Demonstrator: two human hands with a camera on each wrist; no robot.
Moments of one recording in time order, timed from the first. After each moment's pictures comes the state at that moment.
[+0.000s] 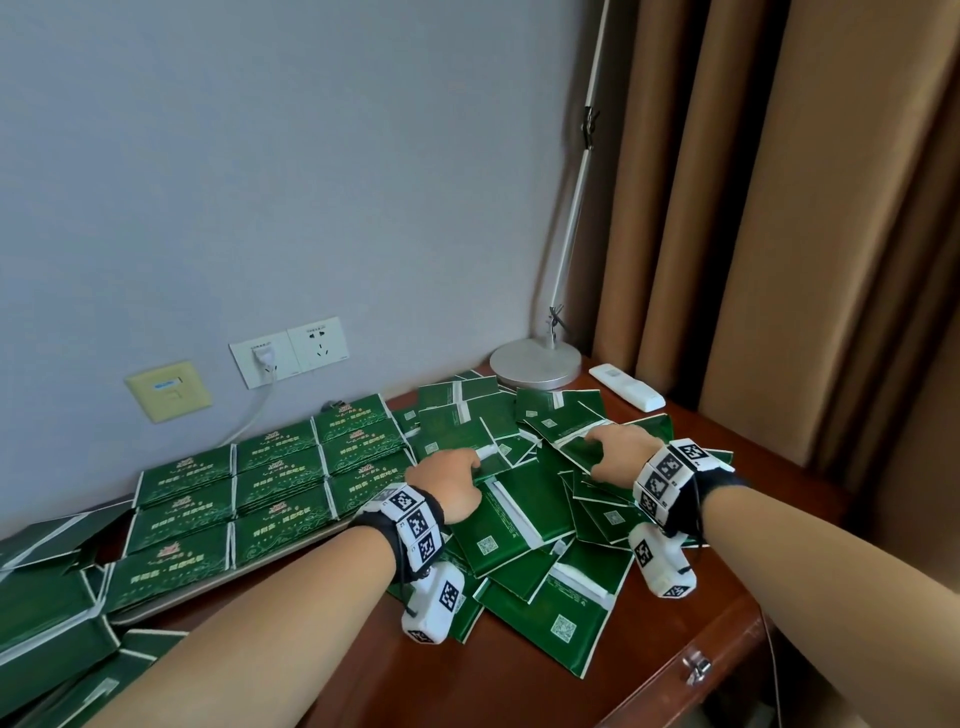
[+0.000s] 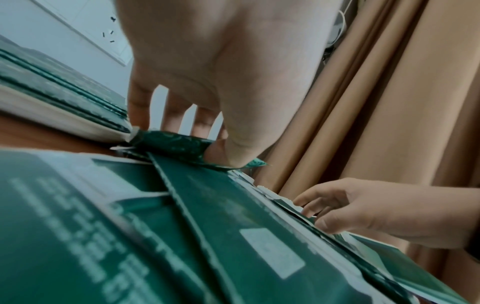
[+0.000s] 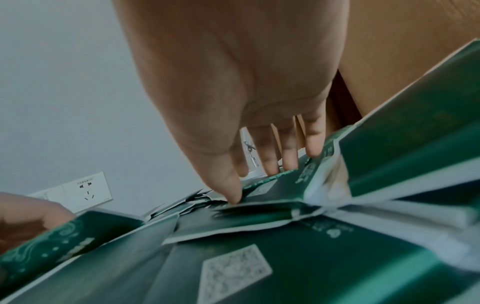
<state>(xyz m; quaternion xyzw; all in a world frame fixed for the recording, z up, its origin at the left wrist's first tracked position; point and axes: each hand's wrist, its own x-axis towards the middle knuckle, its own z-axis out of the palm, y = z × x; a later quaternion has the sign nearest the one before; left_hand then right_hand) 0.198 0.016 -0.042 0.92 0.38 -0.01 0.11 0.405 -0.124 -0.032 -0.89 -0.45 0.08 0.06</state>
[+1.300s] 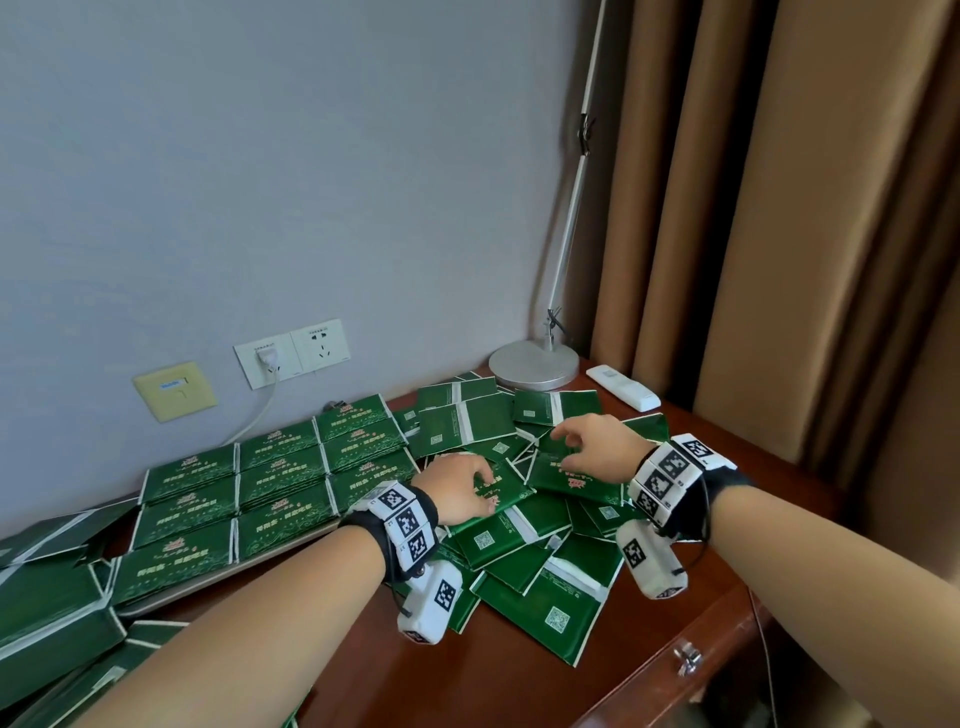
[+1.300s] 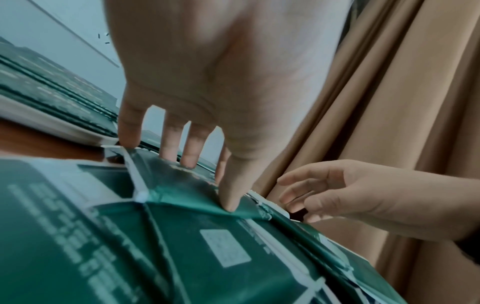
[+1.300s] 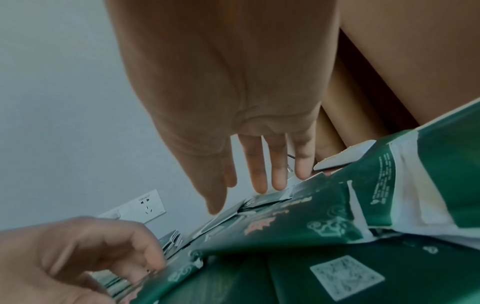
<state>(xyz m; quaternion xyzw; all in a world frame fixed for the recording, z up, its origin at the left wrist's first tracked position) 0.189 0.004 -0.037 0.93 0.32 -0.02 0.18 0.384 -0.129 -0.015 -0.82 -0.54 0.11 0.16</state>
